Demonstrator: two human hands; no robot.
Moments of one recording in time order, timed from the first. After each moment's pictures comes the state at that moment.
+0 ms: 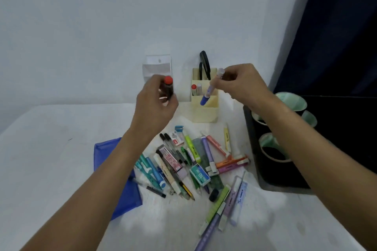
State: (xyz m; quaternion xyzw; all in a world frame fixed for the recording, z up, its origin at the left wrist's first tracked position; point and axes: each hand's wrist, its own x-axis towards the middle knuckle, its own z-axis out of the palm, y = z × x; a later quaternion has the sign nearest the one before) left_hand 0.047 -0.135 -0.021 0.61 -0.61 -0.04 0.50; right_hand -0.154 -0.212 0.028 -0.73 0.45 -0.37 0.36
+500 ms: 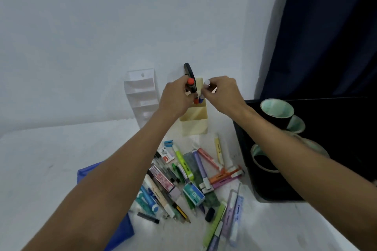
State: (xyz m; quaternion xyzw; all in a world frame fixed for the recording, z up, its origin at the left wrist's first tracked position) left_hand 0.006 -0.260 -0.019 0.64 -0.67 -0.07 0.38; right_hand -0.144 -0.282 -0.014 -0.76 0.47 -0.39 0.21
